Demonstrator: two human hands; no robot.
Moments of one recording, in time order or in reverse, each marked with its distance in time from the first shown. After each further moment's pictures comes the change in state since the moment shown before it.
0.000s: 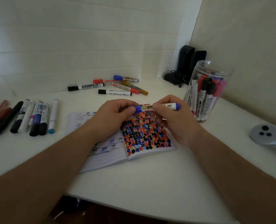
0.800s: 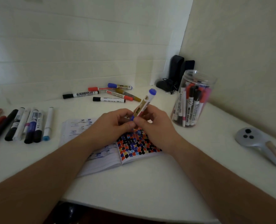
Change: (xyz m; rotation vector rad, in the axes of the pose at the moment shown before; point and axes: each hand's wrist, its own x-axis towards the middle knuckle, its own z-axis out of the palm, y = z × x) left_hand -0.005 0.003 0.008 0.047 -0.113 0.059; right_hand -0.011 0.000 0.024 -0.376 -0.027 -0.201
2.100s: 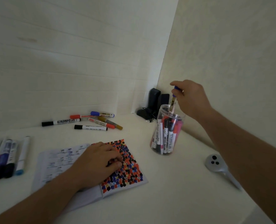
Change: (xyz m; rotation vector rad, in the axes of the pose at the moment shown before) left_hand 0.008 -0.023 0.014 0.709 -0.030 0.263; right_hand 0.089 -0.068 -0.191 -0.943 0.404 -0.218
